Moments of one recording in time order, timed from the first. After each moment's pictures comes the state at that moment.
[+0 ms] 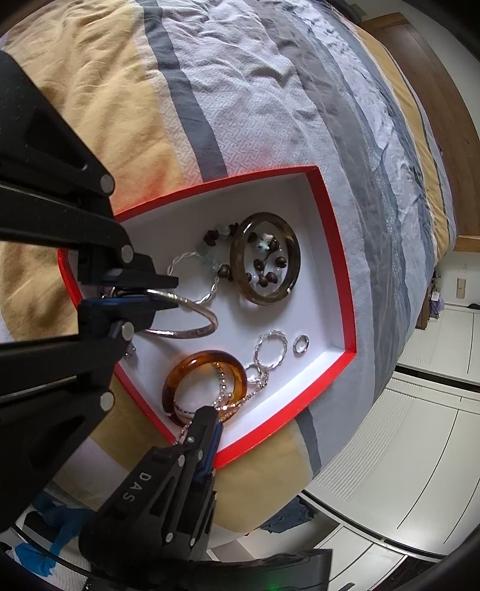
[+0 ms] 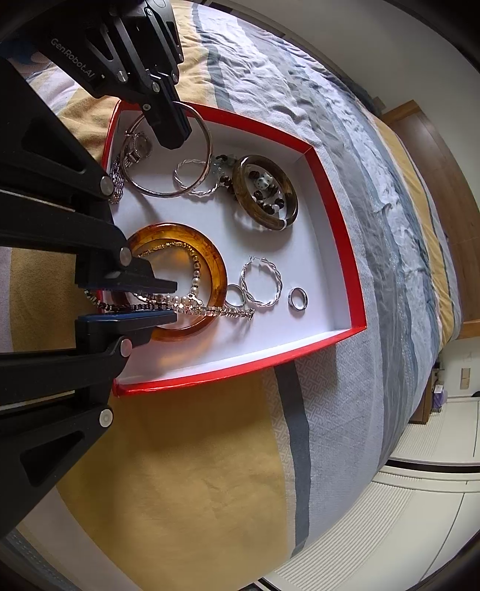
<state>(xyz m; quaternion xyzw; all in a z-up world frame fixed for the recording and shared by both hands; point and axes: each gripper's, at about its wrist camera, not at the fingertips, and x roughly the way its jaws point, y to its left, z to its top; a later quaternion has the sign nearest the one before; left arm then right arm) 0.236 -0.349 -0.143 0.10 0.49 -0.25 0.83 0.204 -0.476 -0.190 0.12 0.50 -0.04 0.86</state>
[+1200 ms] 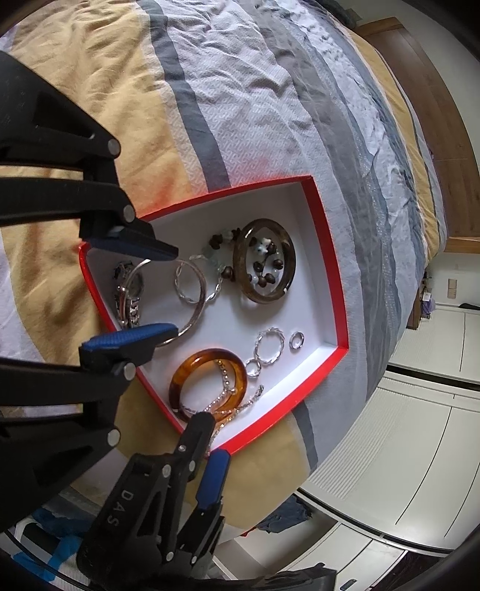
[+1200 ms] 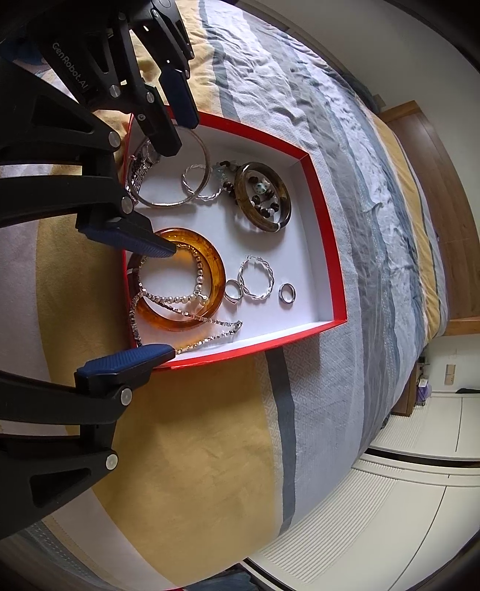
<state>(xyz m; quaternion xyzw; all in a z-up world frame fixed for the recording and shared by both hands) 0.220 -0.344 -0.131 0.10 0.47 -0.25 0.84 0.183 -0.472 -0.170 0.10 0.48 -0.06 0.87</state>
